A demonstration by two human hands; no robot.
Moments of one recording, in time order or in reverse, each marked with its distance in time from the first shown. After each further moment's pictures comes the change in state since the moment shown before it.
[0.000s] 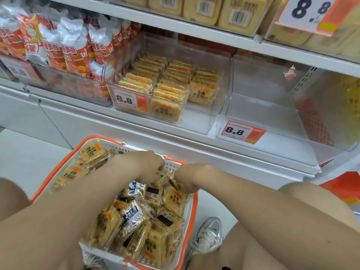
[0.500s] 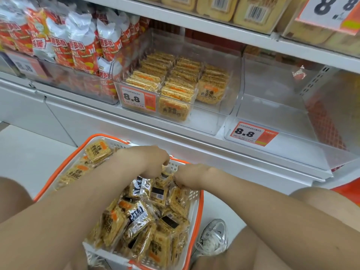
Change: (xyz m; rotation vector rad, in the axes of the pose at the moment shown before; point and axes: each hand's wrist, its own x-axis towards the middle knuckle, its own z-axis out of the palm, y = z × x) left_hand -0.006 -0.005 -0.015 -0.036 -0.030 -0.034; right_hand 0.008 -0.007 -0.012 -0.038 0.026 -0.157
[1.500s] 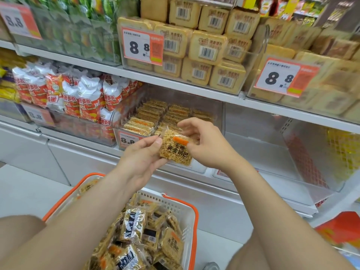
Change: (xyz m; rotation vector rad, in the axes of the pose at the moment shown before) left_hand -0.033 0.015 -0.065 -2.172 0.666 0.179; right_hand -0.118 0.061 -0.125 0.878 1.049 0.256
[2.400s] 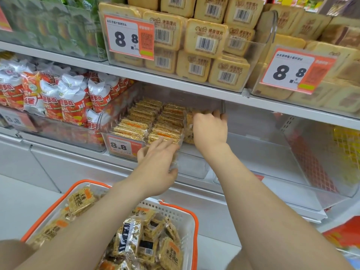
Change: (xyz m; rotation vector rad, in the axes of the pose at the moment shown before) left_hand 0.038 -0.022 0.013 1.699 -0.231 0.486; right_hand 0.079 0.042 0.017 -0.921 0.252 0.232
